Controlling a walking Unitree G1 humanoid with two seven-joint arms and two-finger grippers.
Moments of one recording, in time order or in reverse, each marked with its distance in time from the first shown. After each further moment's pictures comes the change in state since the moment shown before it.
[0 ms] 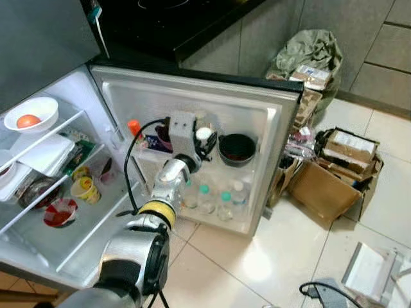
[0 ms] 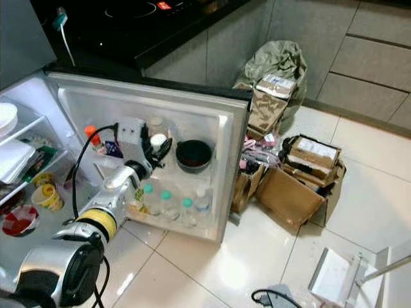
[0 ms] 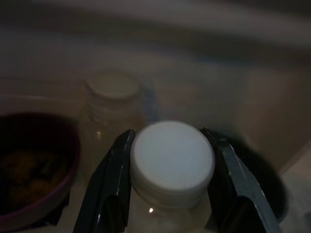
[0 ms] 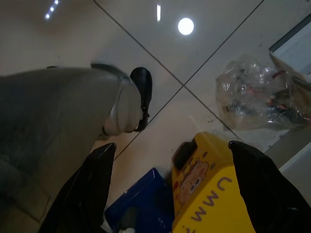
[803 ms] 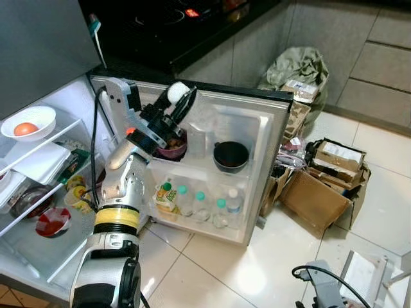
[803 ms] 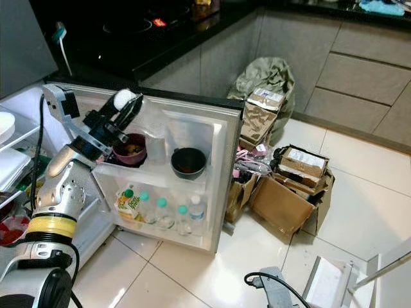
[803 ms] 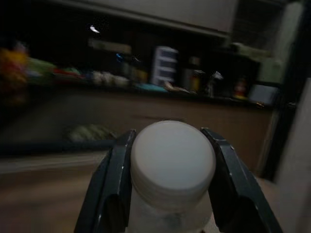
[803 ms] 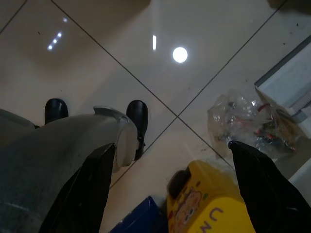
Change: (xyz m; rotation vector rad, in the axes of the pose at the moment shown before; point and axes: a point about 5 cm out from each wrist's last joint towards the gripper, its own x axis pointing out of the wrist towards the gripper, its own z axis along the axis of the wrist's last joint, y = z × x) left arm -0.054 0.020 0.072 -0.051 -0.265 -0.422; right arm 0.006 0.008 0.025 -0.028 -0.038 0.027
